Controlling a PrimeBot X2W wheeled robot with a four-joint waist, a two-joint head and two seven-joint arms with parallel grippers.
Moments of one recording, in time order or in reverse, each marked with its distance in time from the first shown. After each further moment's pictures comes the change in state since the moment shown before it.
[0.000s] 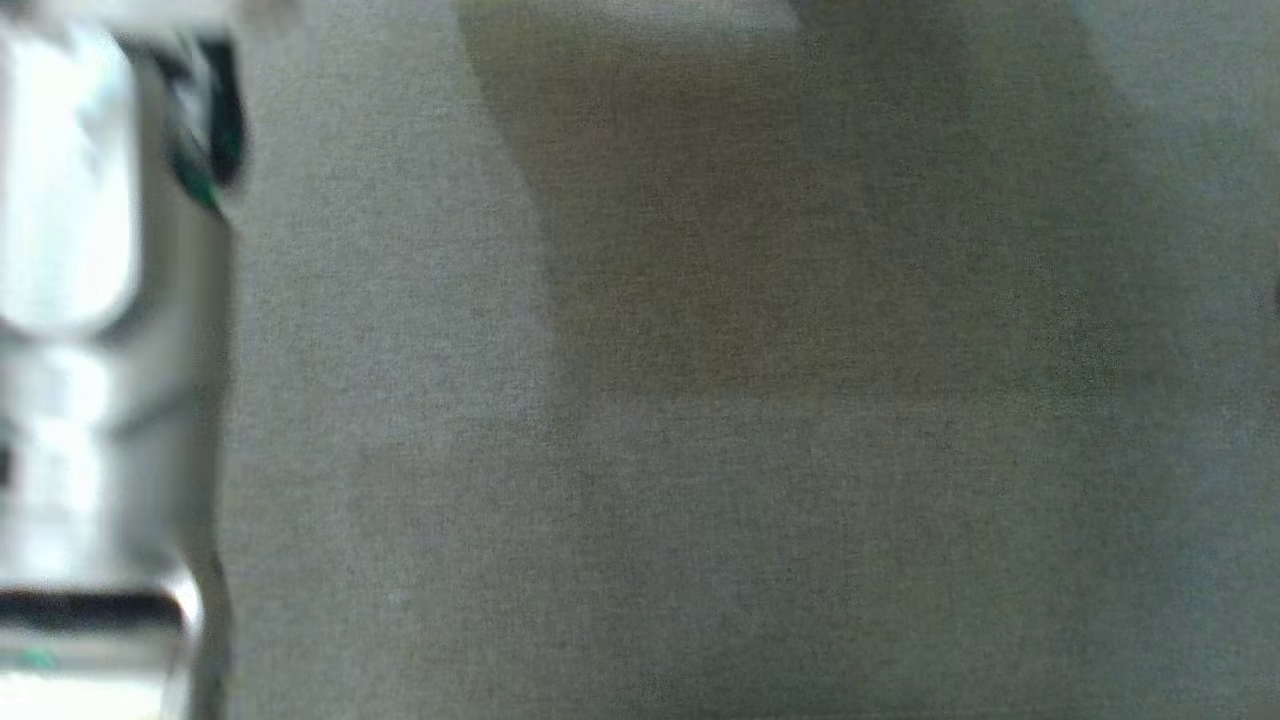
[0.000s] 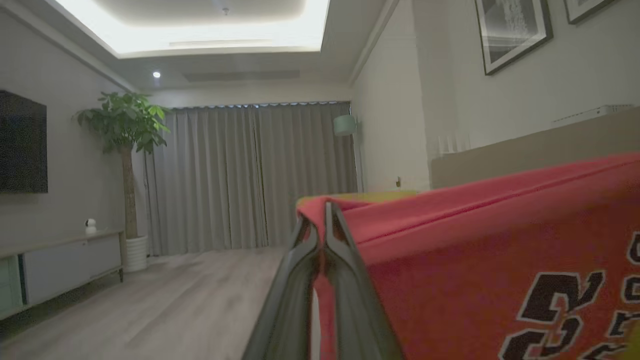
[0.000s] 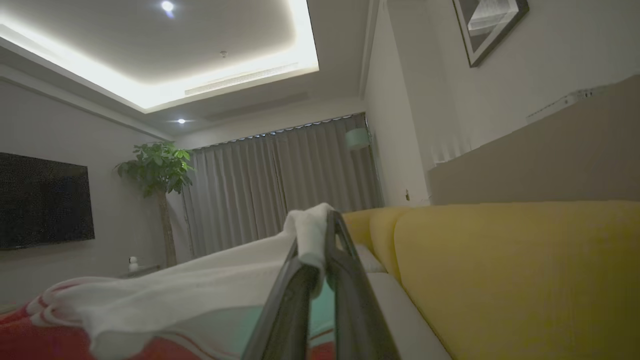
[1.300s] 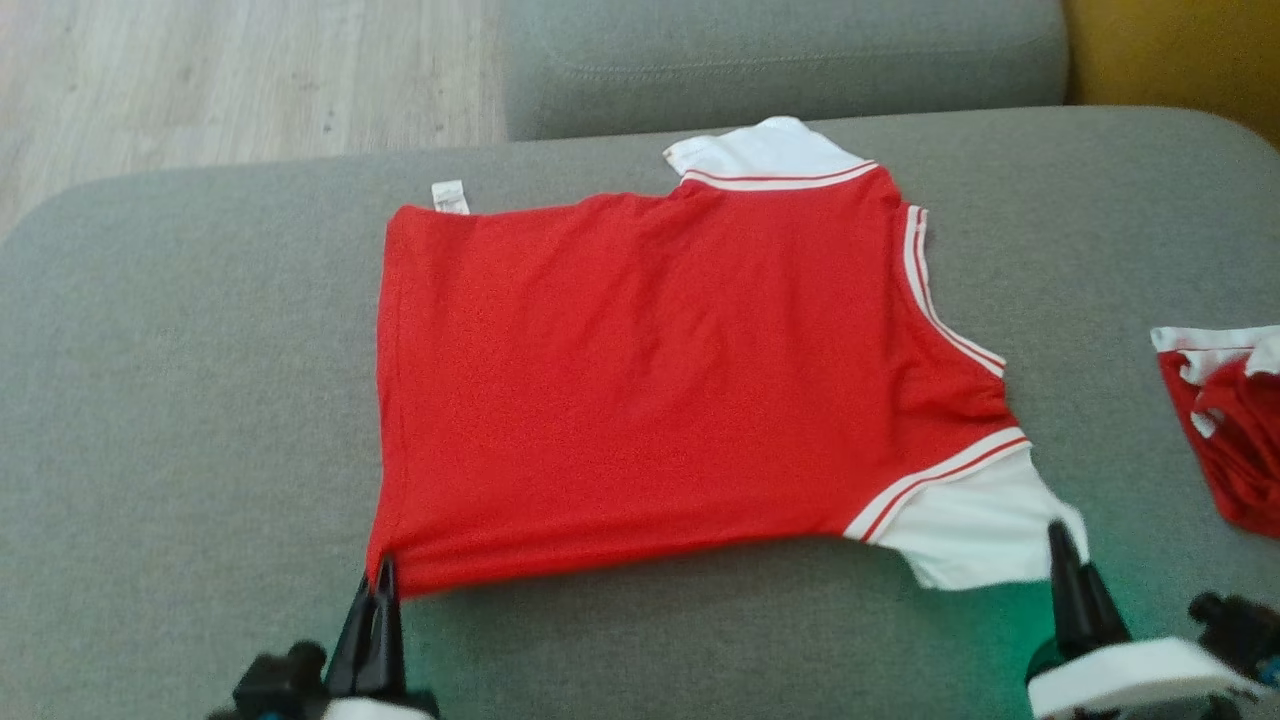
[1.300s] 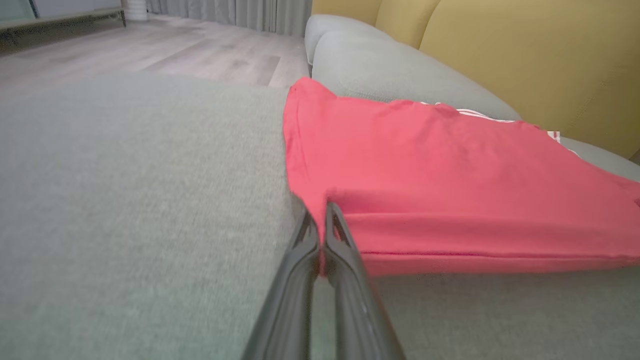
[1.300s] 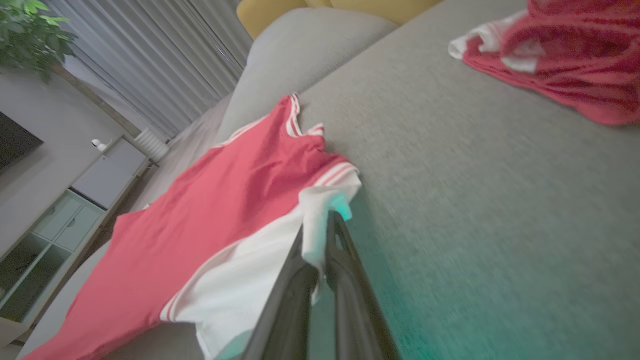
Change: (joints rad) left arm 1.107 -0.129 0.032 -0.044 -0.078 -0.037 0.002; right arm 1.239 0.132 0.144 -0.162 0.328 0.000 0.031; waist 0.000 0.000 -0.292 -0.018
